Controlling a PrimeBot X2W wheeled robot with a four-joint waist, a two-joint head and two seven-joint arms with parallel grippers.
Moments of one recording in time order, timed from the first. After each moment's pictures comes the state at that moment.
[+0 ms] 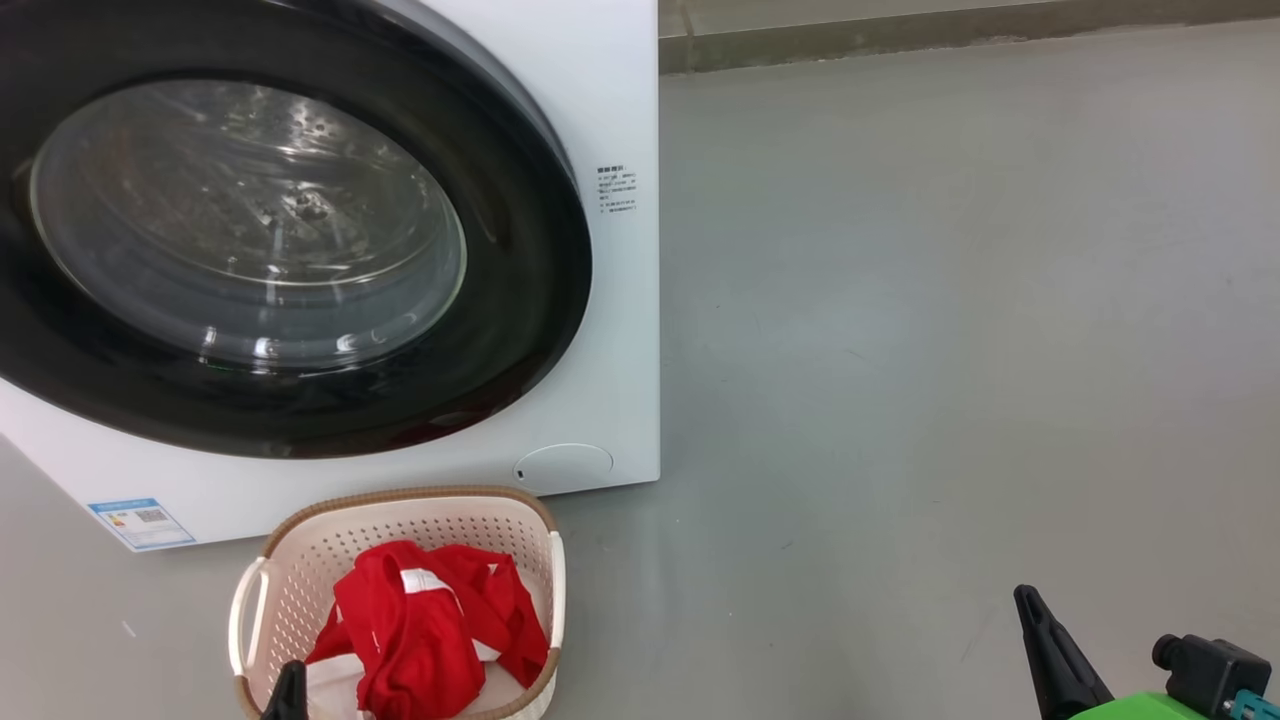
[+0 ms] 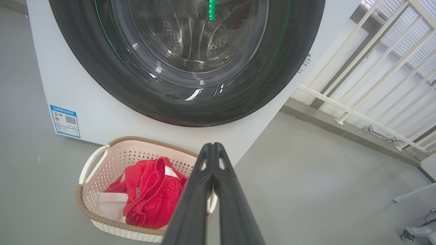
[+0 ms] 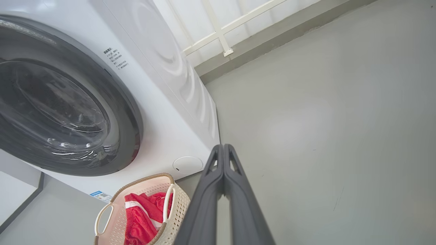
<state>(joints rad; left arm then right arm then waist) 0.14 0.04 0.08 0.20 -0.51 -0.12 -0.18 0.07 -0.10 0.03 0.35 0.68 0.13 -0.19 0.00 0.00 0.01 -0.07</state>
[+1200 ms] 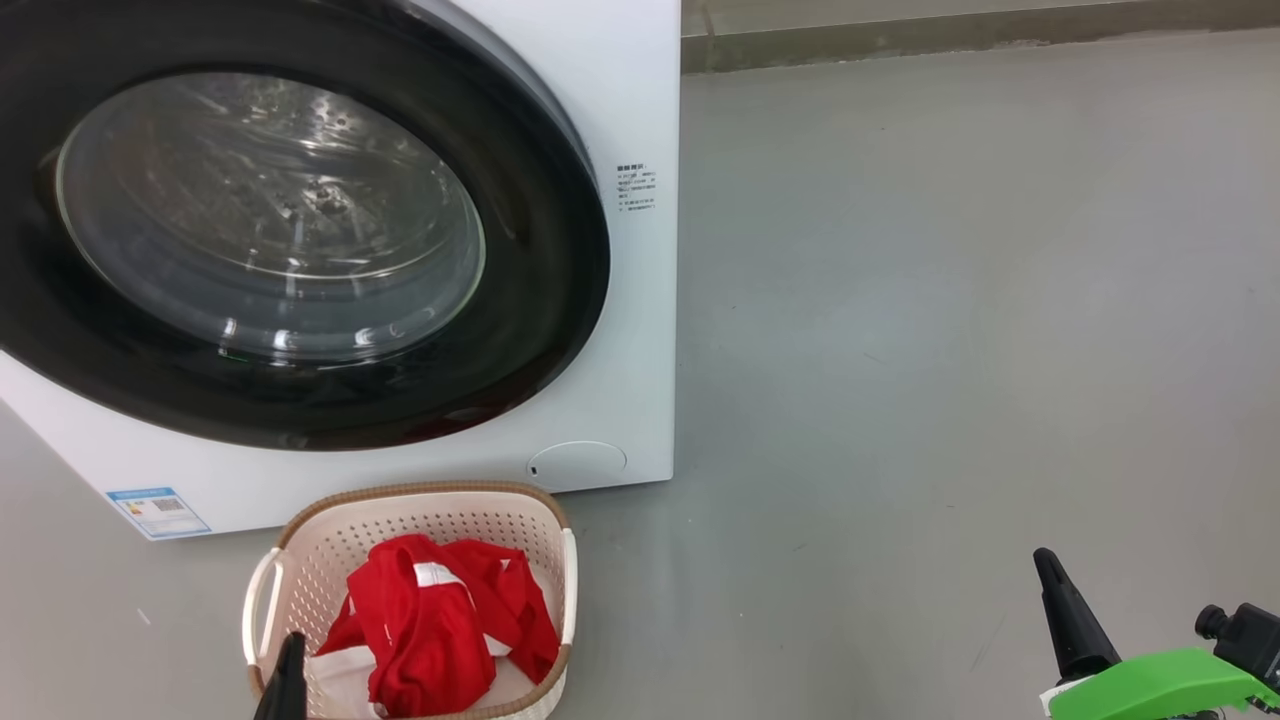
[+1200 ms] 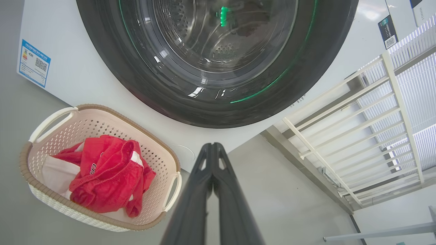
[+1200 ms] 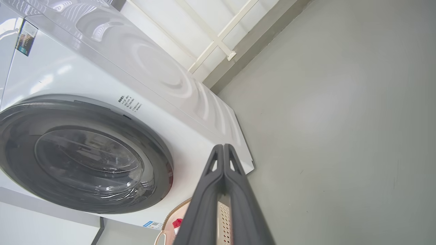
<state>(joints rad) 0.07 0.04 0.09 0.23 -0.89 -0.12 -0.08 0.03 -0.09 -0.02 0.32 1.00 0.13 -0.09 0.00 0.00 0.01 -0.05</state>
